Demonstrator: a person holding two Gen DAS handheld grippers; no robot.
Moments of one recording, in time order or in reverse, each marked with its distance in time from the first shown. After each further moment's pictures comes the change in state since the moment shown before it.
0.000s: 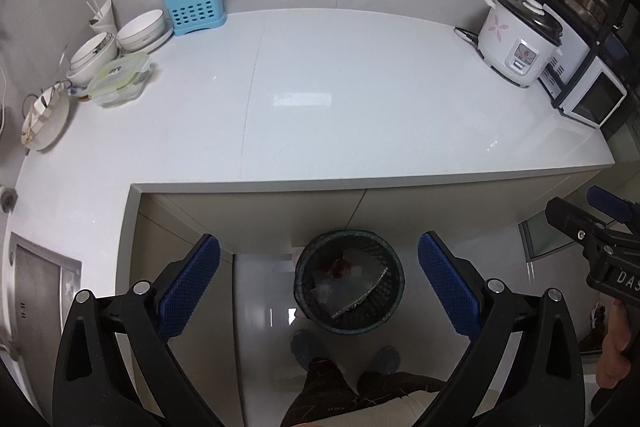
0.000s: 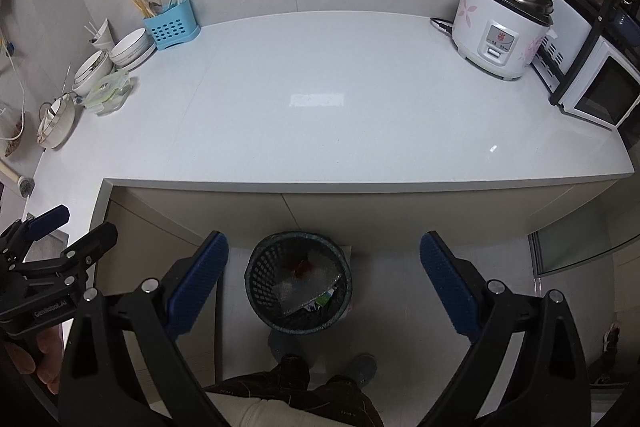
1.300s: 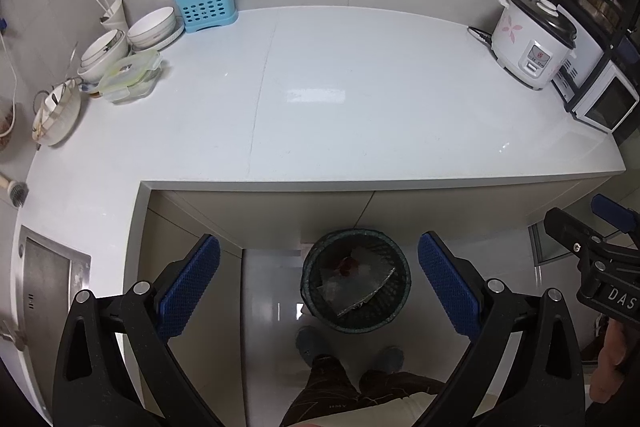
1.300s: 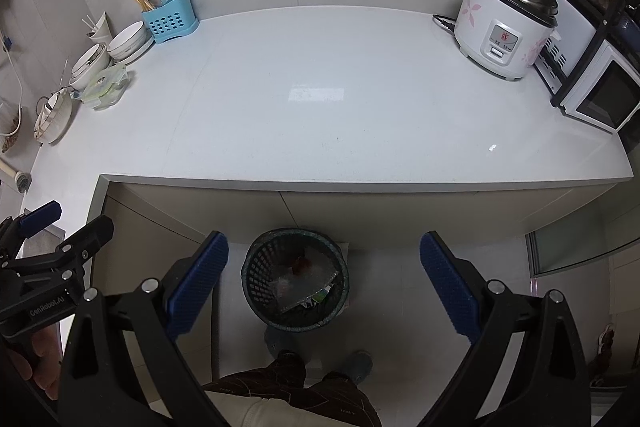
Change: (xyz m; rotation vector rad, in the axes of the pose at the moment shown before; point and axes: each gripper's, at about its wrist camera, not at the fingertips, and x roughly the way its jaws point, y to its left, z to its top) left arm 0.002 -0.005 0.010 -0.015 0.015 0.050; right arm 0.008 -0.003 0.008 -0.012 0.019 -0.011
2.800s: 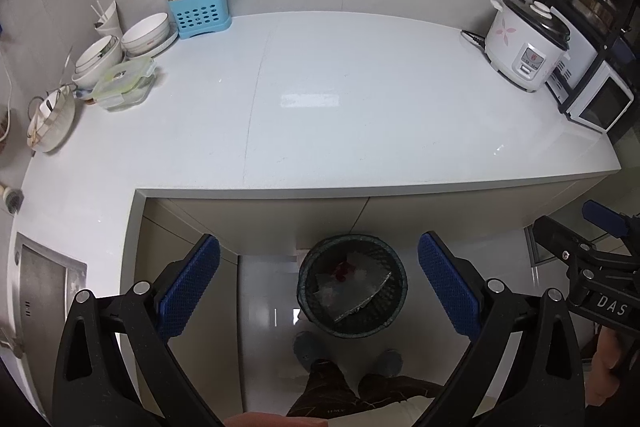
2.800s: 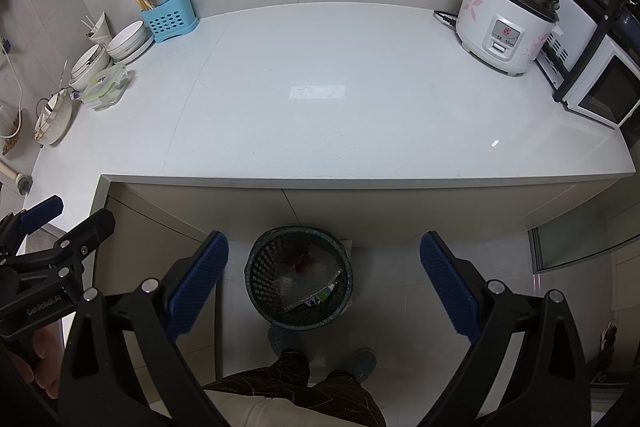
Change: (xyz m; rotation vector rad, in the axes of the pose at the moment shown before) left arm -0.001 -0.006 0.002 0.007 -0.021 -0.018; right arm 0.005 0.005 -0.003 0.009 0.005 0.005
